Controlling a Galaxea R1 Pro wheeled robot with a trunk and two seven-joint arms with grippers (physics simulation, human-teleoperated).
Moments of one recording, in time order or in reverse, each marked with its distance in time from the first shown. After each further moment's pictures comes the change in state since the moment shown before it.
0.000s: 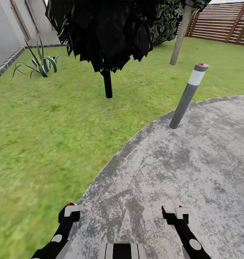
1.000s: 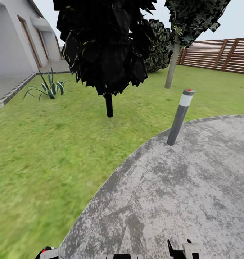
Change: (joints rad) left arm 0.272 0.057 0.127 0.005 0.001 -0.083 0.004; right arm 0.118 0.003 -0.021 0.259 -0.003 -0.270 -0.004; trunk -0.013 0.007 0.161
